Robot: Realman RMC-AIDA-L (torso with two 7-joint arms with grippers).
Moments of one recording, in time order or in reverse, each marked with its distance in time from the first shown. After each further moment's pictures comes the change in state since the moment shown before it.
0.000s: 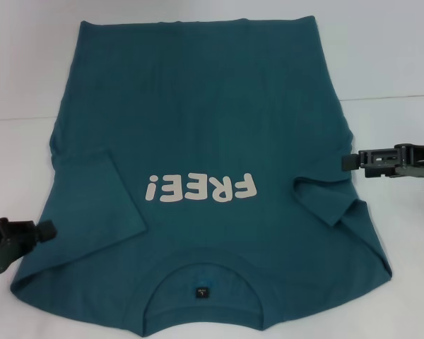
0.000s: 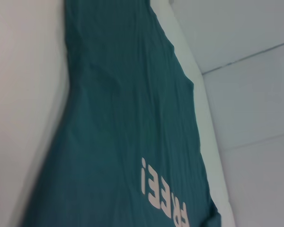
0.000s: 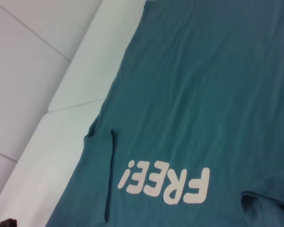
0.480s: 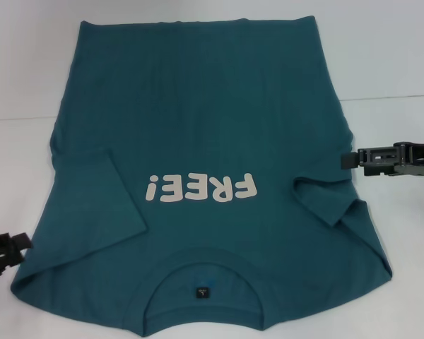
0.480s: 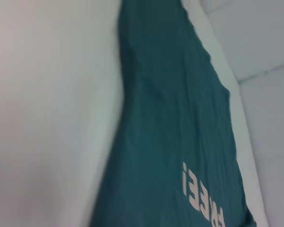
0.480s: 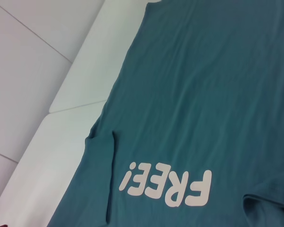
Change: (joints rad) left arm 0.065 -0.005 0.016 0.120 0.034 0.007 -0.072; right arm 0.005 0.001 0.002 0.000 0.000 0.001 0.000
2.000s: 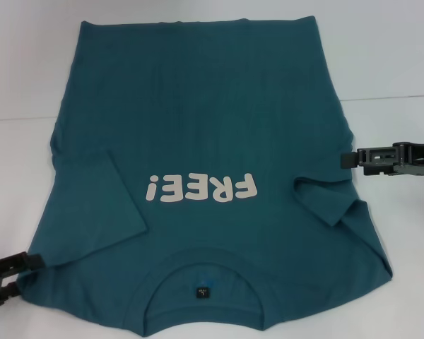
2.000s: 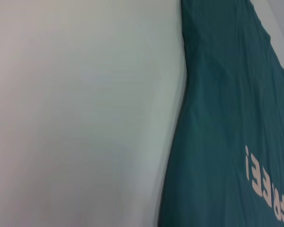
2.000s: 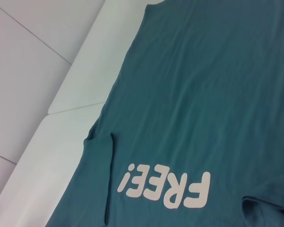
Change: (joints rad) left arm 0.003 -0.016 0.105 -0.010 0.069 -0.137 -0.043; right arm 0.000 0.002 0.003 0.005 0.000 0.010 -0.011
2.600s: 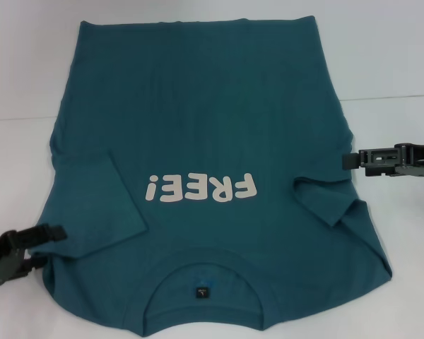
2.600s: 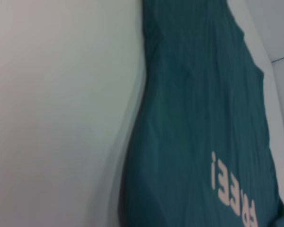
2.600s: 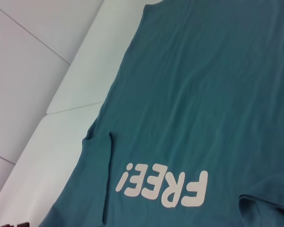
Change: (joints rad) left arm -0.072 0.002 0.003 -0.053 -0.038 -0.022 -0.007; right arm -0.005 -0.001 0.001 0.000 0.000 0.000 -0.003
